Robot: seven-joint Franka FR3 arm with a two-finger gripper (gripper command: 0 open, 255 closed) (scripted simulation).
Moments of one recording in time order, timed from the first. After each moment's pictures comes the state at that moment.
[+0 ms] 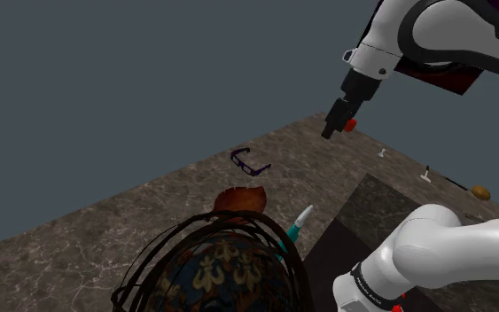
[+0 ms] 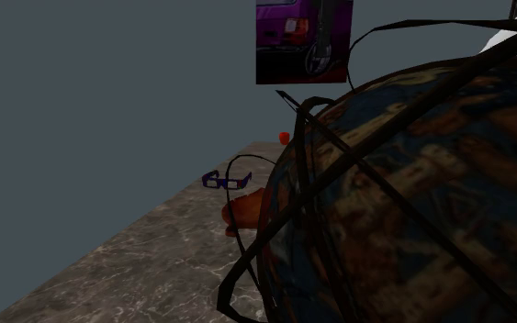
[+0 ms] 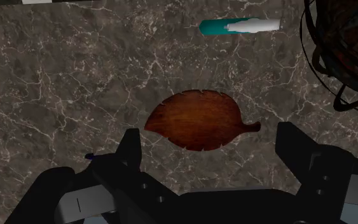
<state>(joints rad) 0.01 -0.76 0.05 -2.32 0.07 1.57 -0.07</state>
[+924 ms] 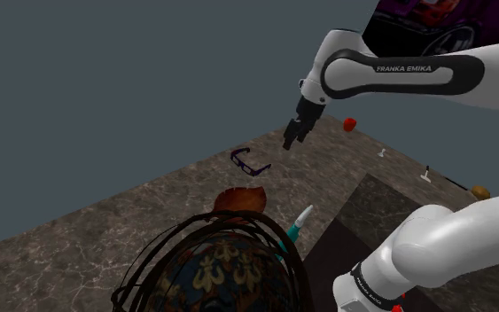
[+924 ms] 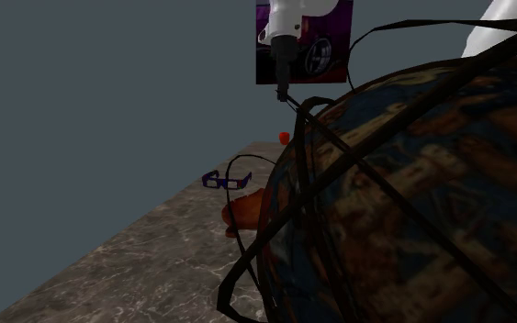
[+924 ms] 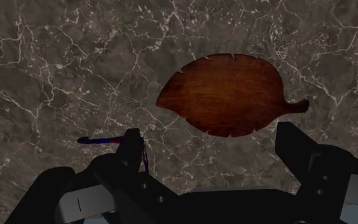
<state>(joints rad) -0.01 -0.43 0.02 -2.37 0.03 1.95 -0.14</state>
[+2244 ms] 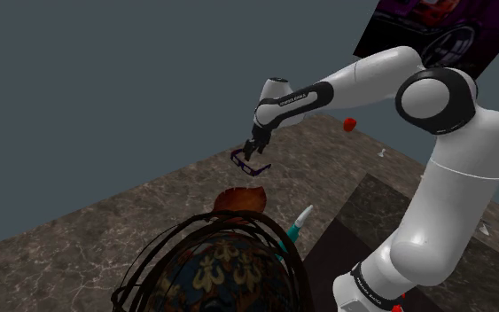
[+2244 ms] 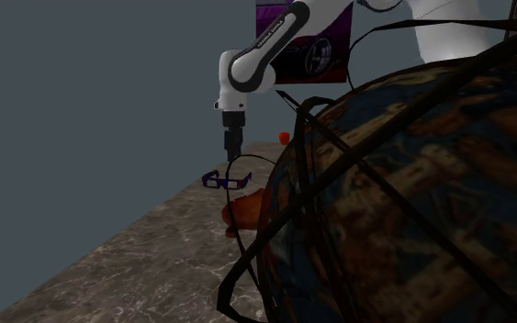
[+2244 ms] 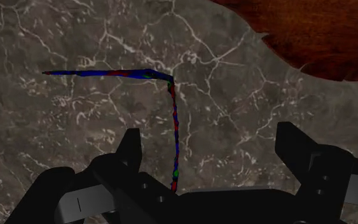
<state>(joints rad) -0.05 0.31 -0.01 -2.04 0.00 2.35 -0.22</state>
